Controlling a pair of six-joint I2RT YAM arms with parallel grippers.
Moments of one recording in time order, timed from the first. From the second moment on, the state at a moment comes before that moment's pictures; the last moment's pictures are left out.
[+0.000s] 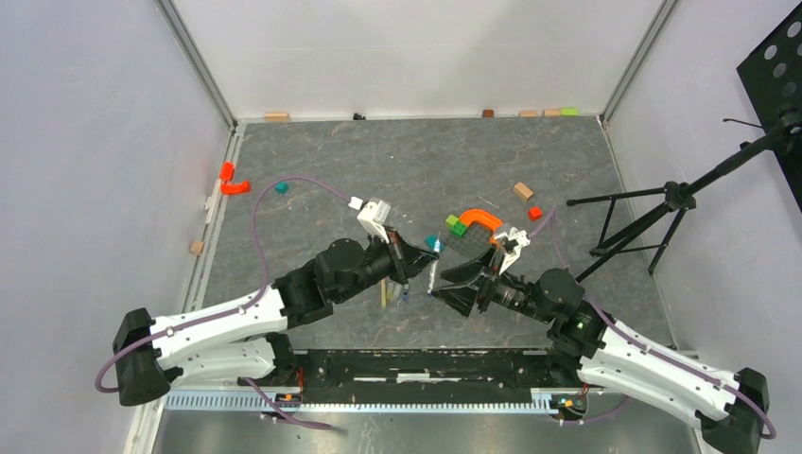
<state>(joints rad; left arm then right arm) -1.11 0.99 0.71 0.14 -0.18 -0.78 0.98 0.55 0.35 0.24 -0.16 0.57</state>
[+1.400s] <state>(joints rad) -1.11 0.86 0.57 0.35 -0.14 -0.73 0.97 0.74 0.38 0.43 -0.20 0.65</state>
